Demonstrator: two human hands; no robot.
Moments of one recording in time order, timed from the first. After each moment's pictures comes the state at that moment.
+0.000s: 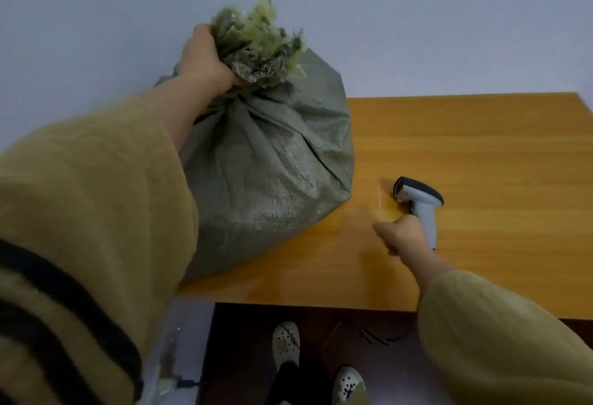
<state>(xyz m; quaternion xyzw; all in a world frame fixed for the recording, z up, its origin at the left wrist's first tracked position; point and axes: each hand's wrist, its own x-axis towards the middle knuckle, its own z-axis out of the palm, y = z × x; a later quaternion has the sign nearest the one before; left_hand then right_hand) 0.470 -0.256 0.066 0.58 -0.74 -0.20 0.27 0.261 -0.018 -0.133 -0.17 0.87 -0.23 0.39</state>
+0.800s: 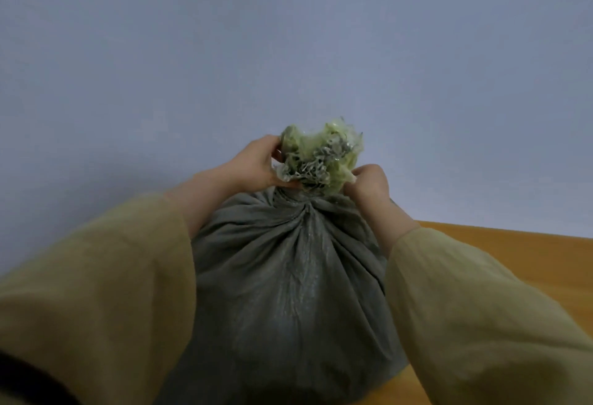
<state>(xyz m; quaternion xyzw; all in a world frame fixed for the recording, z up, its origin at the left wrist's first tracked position) 0.539 -0.328 0.130 0.40 -0.86 -0.22 0.21 0.351 -0.286 0.075 -0.42 0.79 -0.38 0.25</state>
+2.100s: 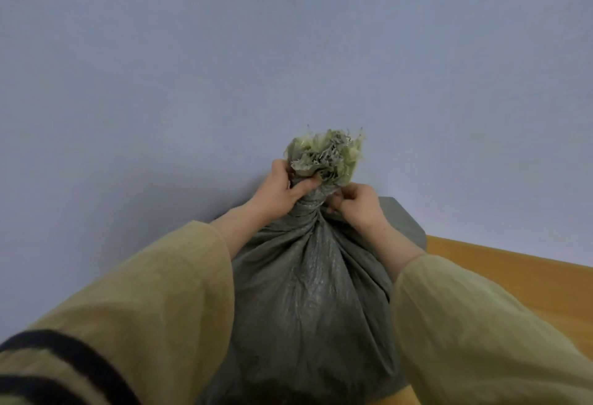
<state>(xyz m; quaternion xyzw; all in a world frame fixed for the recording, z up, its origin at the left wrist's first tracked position) 0.526 -0.318 0.076 0.51 -0.72 -0.32 0.35 0.369 -0.286 0.047 -0.54 0.65 -0.44 0.31</state>
